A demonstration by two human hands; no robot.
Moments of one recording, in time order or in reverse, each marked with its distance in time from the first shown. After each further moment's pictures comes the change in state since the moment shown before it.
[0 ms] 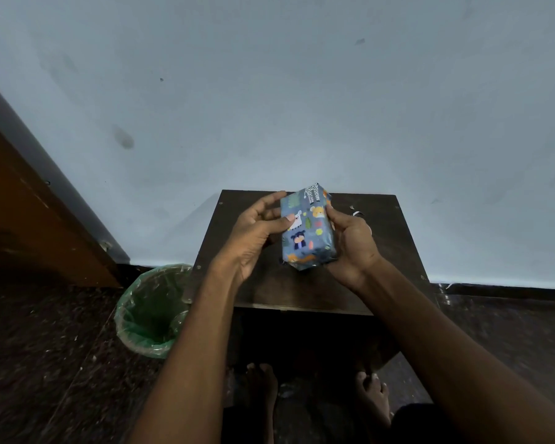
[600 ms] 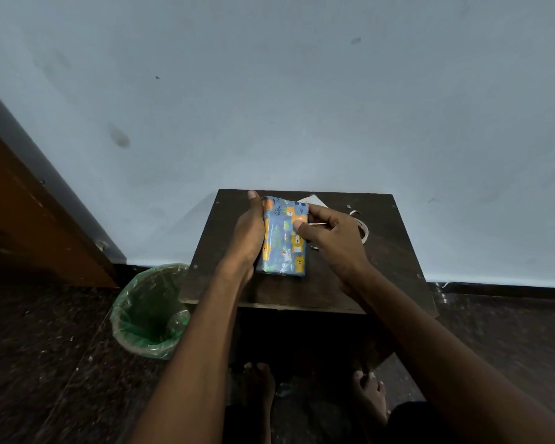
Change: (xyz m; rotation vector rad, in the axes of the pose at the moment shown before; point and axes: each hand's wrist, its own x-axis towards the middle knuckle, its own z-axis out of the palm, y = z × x) left_hand 0.003 -0.006 0.011 0.097 0.199 -0.131; right_hand 0.005 0.017 -0.007 -0.744 0.126 -0.525
